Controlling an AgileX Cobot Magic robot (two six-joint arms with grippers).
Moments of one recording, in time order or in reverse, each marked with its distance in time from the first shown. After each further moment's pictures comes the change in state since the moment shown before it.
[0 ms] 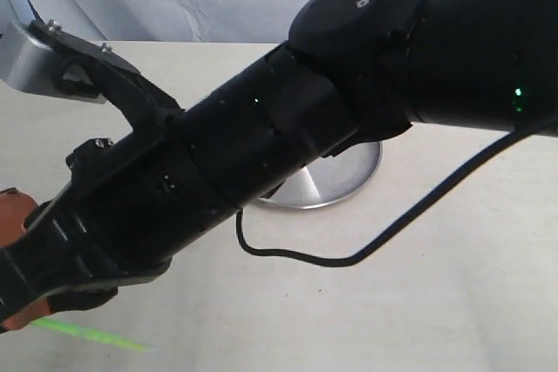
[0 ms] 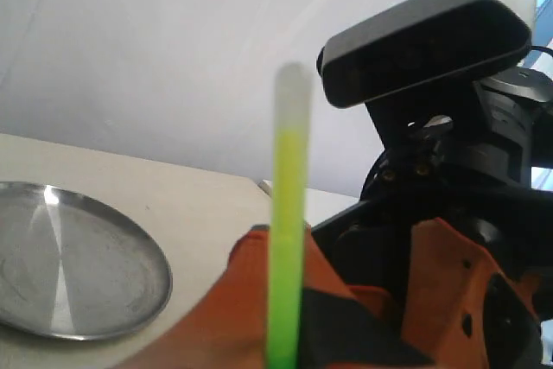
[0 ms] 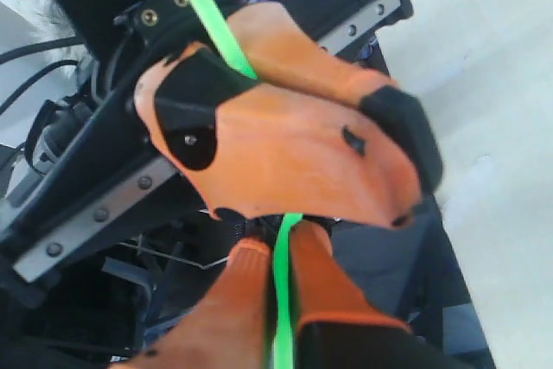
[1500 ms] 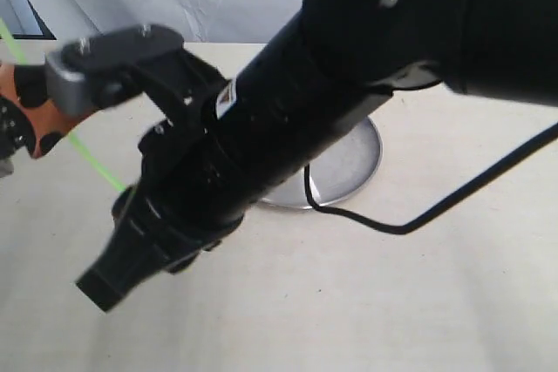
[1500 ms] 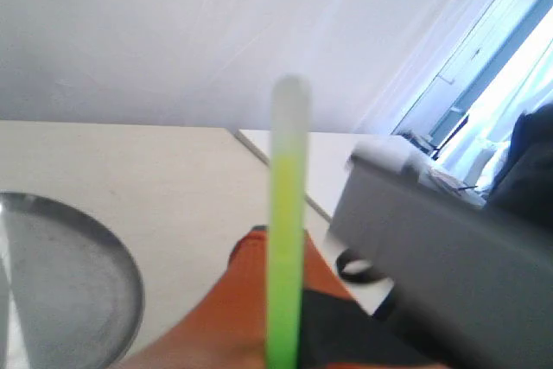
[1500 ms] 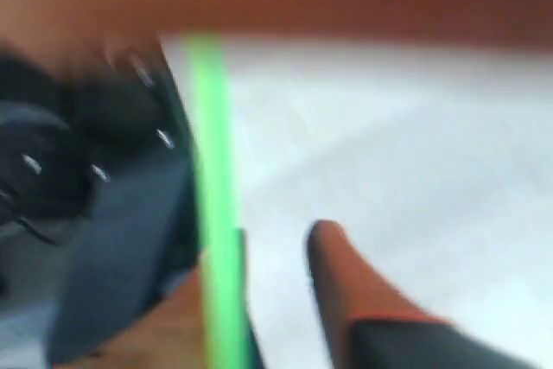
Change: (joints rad) left arm -0.170 0.714 -0.357 -0.248 -0.083 0.429; right arm 0.017 -0.054 -0.039 -0.698 -0.172 0.411
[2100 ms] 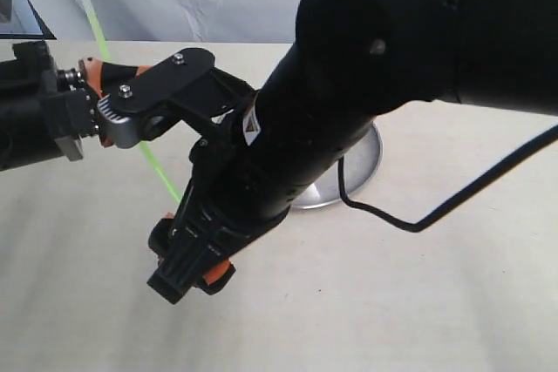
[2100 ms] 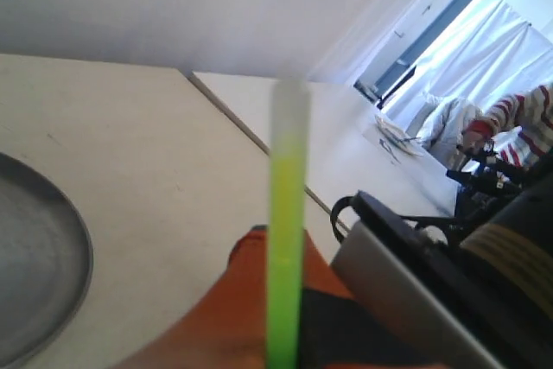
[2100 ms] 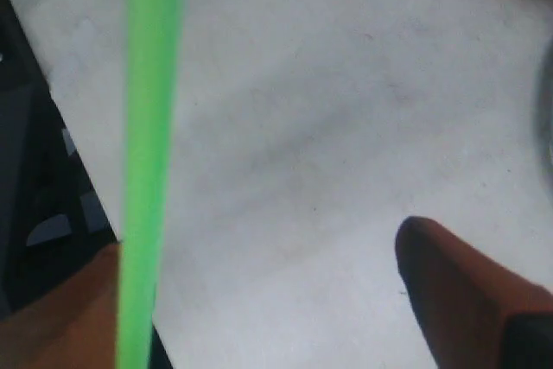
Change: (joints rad) left arm -0.022 0.273 -0.088 0.028 -0.157 0.023; right arm 0.004 0.009 0.006 -0.355 0.052 0.220
